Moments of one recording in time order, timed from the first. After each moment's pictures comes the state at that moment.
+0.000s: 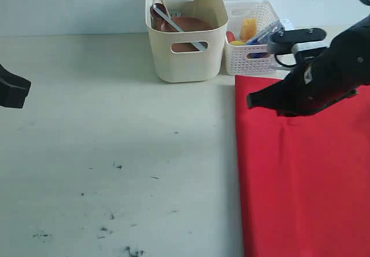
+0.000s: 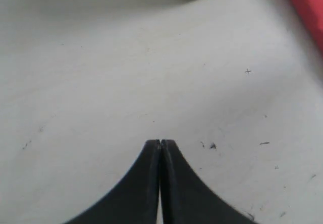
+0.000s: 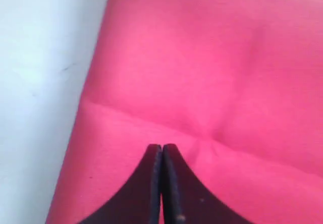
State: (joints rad) left arm -0.28 1.09 -0.73 -0.29 0.58 0.35; right arm 0.37 1.68 -0.84 -0.24 0.38 0.45
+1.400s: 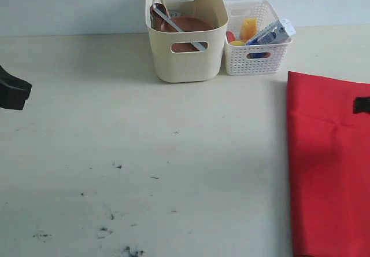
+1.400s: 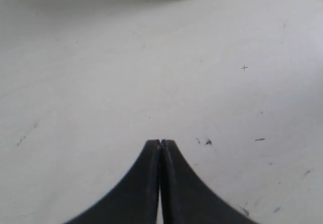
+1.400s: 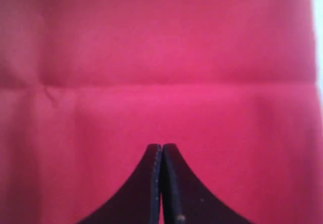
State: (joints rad) left arm -0.28 1.09 -0.73 -0.30 0.59 0.35; right arm -0.03 1.57 -0.73 -0.53 0.55 0.70
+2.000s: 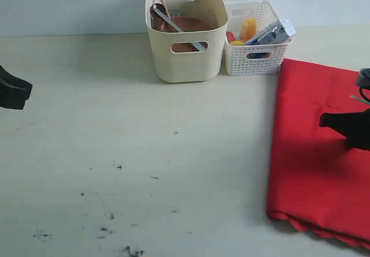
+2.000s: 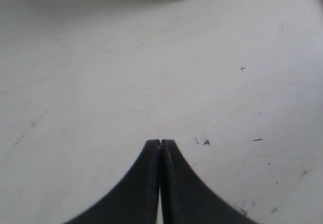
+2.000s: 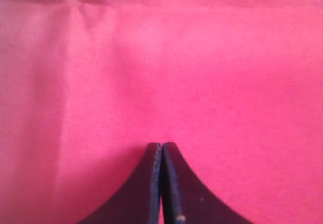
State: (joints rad) left arm -0.28 1.09 -0.73 -0.31 0.60 0.35; right arm -0.03 1.76 -0.58 -0.42 0.09 0.71
